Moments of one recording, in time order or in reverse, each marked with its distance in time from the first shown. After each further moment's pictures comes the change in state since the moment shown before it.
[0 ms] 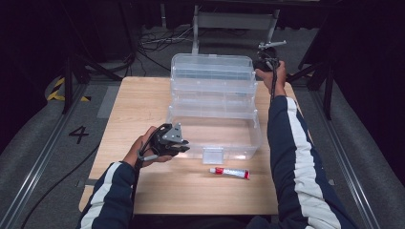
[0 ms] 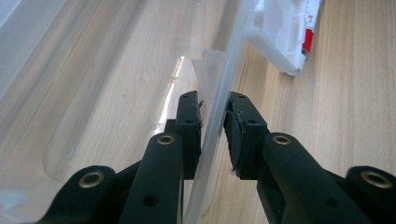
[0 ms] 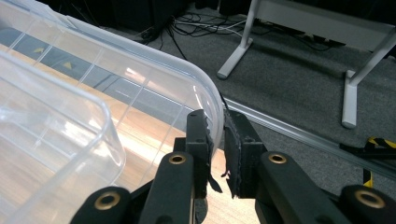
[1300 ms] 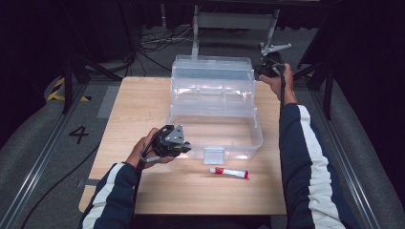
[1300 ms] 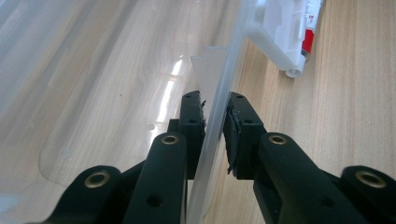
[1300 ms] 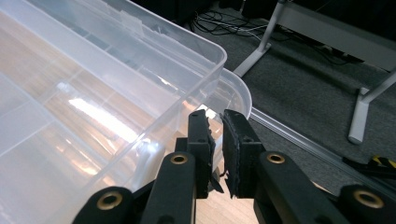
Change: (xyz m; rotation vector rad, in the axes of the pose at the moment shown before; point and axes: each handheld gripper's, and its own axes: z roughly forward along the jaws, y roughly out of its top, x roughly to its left) left arm -0.004 0.001 0.005 0.004 0.004 -0.009; right arm 0.014 -0.009 -0.045 0.008 0.067 -0.126
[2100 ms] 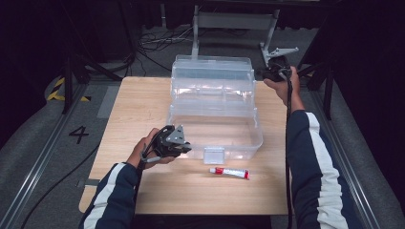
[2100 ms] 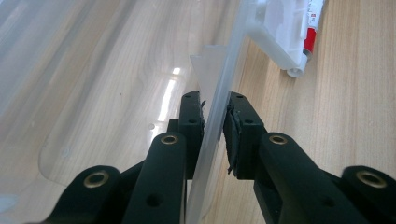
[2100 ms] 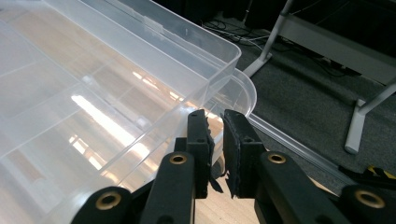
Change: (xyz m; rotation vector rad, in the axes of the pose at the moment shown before) left arm -0.001 0.000 0.002 0.002 0.006 -0.003; right arm 0.012 -0.008 -0.033 -0.041 0.013 -0.039
